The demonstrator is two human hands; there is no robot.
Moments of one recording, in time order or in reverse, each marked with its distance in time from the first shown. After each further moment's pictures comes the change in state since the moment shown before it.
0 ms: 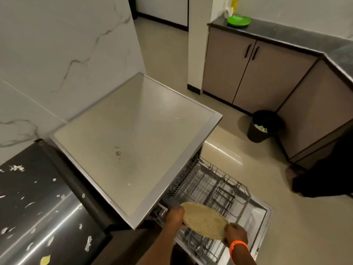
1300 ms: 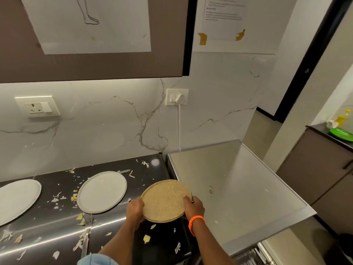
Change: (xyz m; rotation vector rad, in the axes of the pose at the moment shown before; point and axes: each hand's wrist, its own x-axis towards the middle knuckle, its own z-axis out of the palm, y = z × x) left_hand -0.114 -0.036 -0.444 -0.601 0.610 0.303; right_hand -0.413 -0.093 0.273 -0.320 -0.530 -1.027
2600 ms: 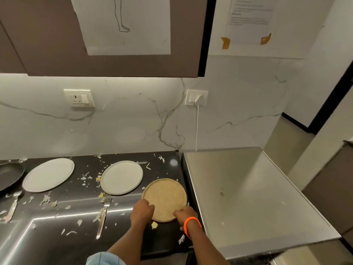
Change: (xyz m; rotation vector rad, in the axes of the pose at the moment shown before) left_hand -0.053 -0.036 -0.019 0.582 0.139 0.191; right_hand -0.043 0.007 0.016 -0.447 -0.442 0.015
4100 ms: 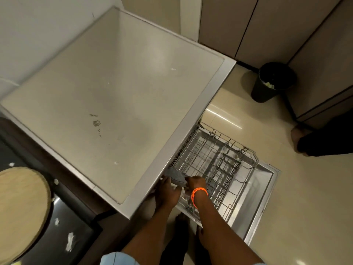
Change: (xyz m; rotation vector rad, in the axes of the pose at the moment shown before) left_hand -0.118 0.020 0.443 0.584 -0.682 0.395; right_hand 0.087 0.444 -0.021 0.861 0.396 0.751
